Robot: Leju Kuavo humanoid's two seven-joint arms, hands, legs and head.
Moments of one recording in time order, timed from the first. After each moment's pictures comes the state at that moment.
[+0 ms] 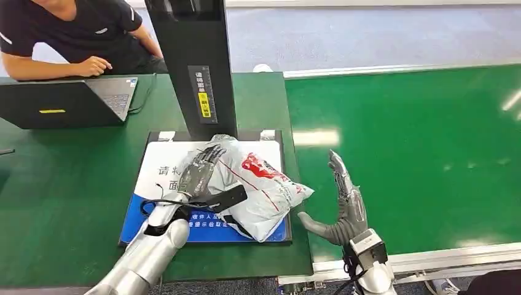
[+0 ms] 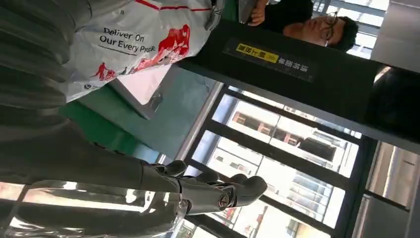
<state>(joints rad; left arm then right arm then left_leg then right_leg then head) -0.38 -0.05 -0.33 -0.80 -1.17 0.08 -0.08 -0.09 0.01 0.18 -1.53 0.27 -0.07 -0.69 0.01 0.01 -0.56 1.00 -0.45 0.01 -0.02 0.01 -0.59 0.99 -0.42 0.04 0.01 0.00</state>
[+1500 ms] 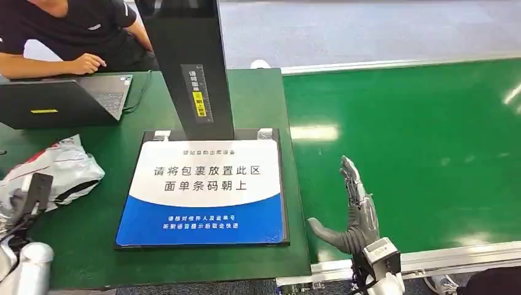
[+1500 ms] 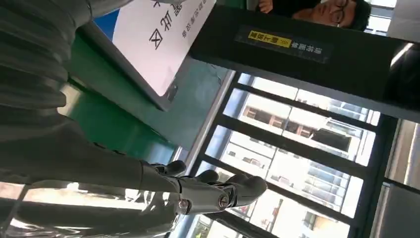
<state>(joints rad) -0.20 0.22 0.60 -0.91 -1.14 0.50 0.04 -0.01 0.03 0.11 -1.63 0.26 -0.03 -0.66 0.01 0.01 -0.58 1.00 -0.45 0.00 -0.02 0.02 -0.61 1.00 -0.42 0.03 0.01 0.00</state>
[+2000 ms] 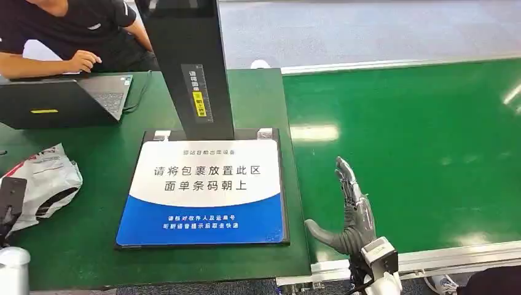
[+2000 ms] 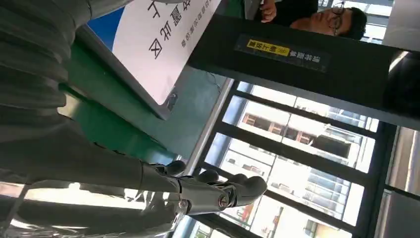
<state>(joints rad) -0.20 0.24 0.69 -0.92 -1.01 0.34 -0.07 -0.01 0.04 0.11 -1.61 0.27 0.00 -0.66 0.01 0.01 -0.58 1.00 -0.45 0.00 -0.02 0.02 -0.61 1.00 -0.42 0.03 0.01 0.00</state>
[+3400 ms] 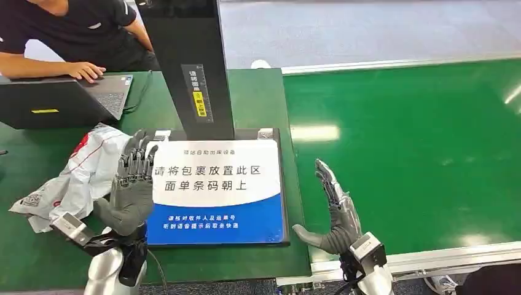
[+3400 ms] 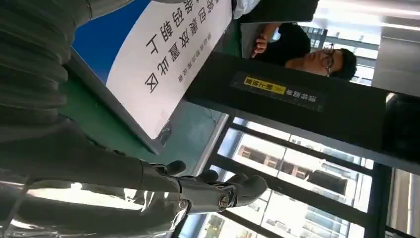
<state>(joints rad) 0.00 -0.14 0.02 -1.47 -0.06 -0.37 -0.70 -0.05 0.05 0.14 -1.55 0.28 0.11 -0.67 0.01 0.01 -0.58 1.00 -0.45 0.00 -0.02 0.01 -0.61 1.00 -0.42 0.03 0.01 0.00</state>
